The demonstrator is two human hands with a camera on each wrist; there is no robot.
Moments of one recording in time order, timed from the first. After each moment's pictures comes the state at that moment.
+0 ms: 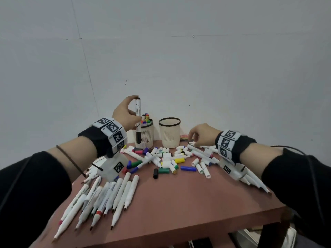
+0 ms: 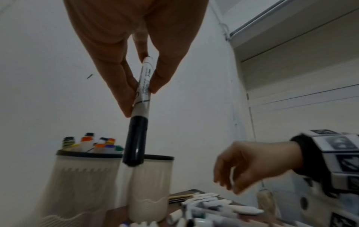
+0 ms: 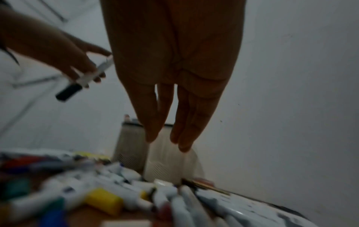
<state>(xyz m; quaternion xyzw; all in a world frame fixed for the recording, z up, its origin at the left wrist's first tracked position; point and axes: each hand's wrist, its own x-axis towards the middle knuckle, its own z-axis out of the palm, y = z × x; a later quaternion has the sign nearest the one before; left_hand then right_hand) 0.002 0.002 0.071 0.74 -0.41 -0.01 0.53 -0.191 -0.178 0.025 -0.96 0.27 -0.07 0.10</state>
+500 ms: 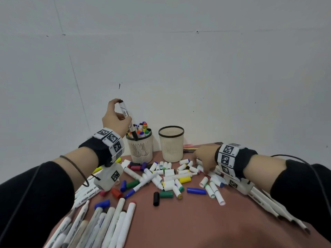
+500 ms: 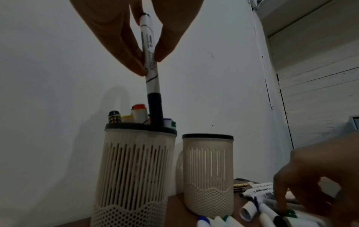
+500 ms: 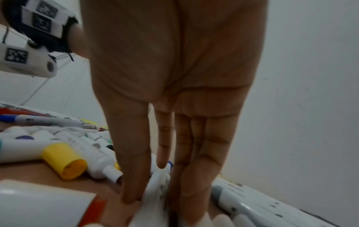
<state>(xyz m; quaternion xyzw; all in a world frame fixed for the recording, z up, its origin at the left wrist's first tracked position) 0.080 -0.063 0.045 0.71 -0.35 0.12 0.60 -0.141 -0.214 0.003 -0.94 0.27 0.20 -0.05</state>
